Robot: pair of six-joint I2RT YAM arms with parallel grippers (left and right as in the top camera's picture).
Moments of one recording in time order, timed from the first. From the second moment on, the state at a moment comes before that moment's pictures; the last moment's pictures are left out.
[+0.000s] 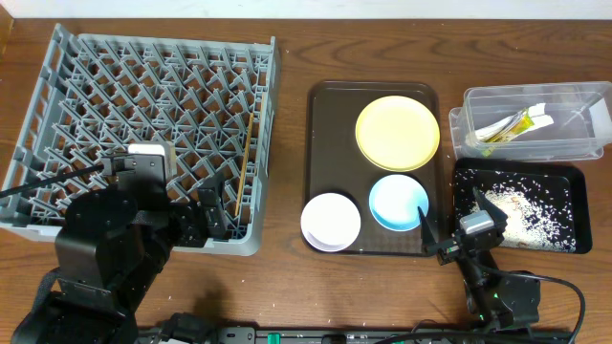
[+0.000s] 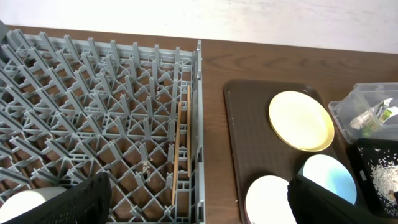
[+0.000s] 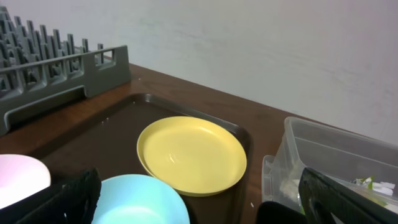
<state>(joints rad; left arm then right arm) -0.26 0.78 1.30 -1.08 -0.03 -0.22 0.13 0.01 0.01 -0.05 -0.18 -0.15</state>
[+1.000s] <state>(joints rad) -0.26 0.78 1.30 -1.08 -0.03 -0.22 0.13 0.01 0.01 -0.05 -0.18 -0.15</state>
